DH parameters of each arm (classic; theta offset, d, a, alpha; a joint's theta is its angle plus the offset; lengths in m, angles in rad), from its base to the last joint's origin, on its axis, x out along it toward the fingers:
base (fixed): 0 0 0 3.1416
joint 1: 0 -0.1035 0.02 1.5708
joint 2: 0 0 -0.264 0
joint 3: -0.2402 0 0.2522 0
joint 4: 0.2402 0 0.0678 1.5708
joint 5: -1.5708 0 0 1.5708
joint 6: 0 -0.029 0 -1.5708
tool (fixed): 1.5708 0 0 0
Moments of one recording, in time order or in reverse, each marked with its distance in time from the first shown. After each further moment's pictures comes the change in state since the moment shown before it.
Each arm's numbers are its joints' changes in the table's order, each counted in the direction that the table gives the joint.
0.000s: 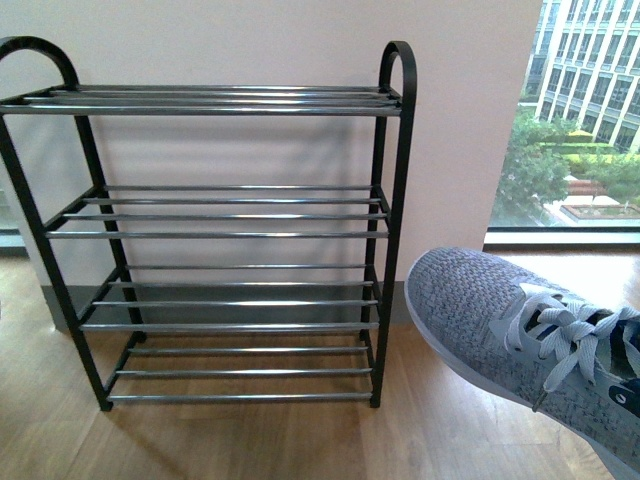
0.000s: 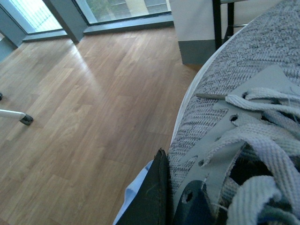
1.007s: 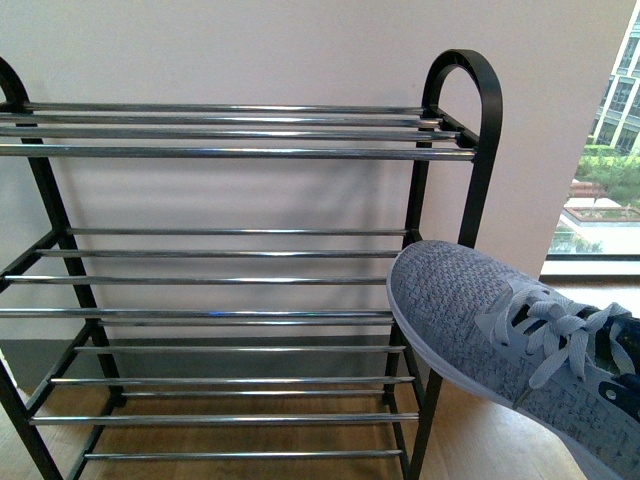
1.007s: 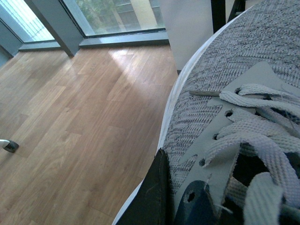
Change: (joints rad) left arm -0.002 0.000 0.000 0.000 0.013 0.000; right arm -0.004 0.000 0.000 0.000 0.020 0.000
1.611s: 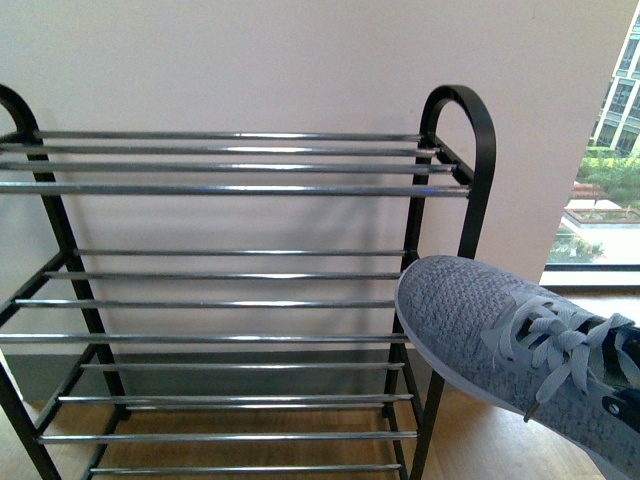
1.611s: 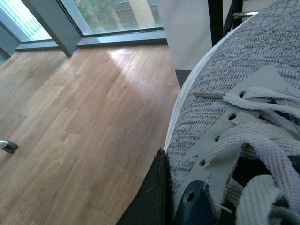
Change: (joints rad) left arm 0.000 0.000 0.001 0.000 -0.006 -0.001; right arm 0.001 0.000 0.002 0.000 -0.009 0.000
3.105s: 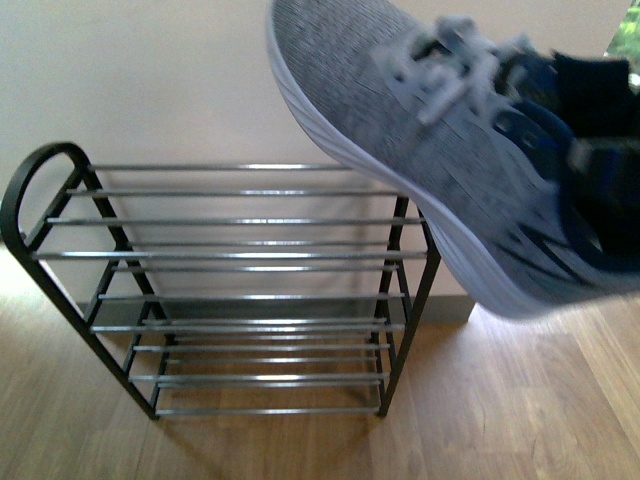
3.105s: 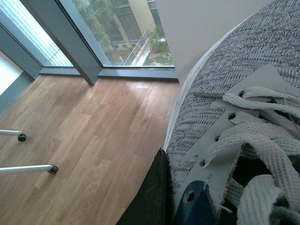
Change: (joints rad) left arm 0.000 0.000 0.000 0.000 0.002 -0.002; right arm -0.091 0.237 -0.142 -0.196 0.222 -0.216
